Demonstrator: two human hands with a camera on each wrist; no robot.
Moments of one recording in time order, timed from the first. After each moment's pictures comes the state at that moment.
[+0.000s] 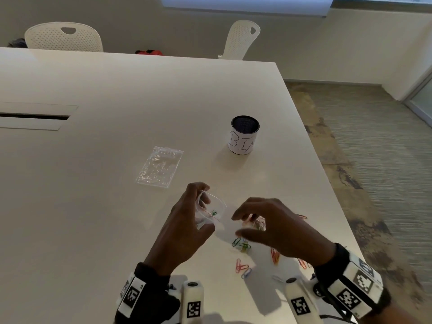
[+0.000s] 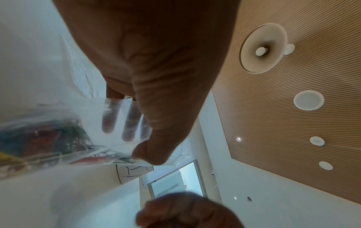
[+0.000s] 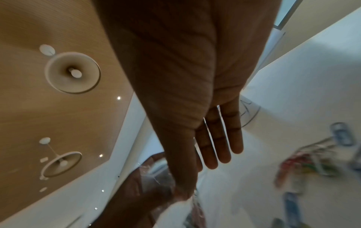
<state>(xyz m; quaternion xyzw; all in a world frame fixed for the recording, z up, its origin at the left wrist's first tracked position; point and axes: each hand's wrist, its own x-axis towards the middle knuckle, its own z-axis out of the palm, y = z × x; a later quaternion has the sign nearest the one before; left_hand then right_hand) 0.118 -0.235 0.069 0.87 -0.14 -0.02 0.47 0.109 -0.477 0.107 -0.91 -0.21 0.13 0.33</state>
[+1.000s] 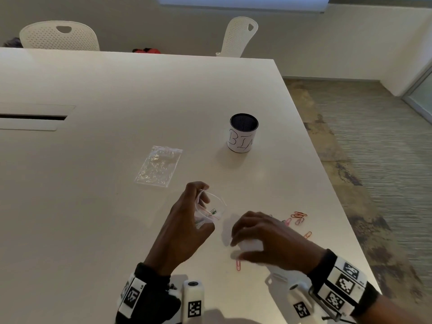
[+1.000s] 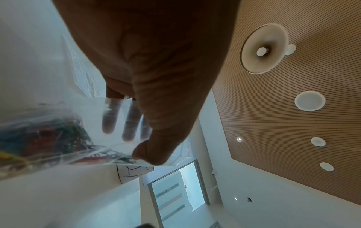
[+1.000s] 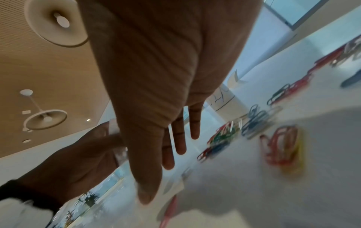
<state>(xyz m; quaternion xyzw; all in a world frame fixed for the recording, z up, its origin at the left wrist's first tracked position) 0.120 -0.234 0.066 0.87 -0.14 -0.03 0.47 0.101 -0.487 0.059 -0.90 -0.35 0.14 0.22</state>
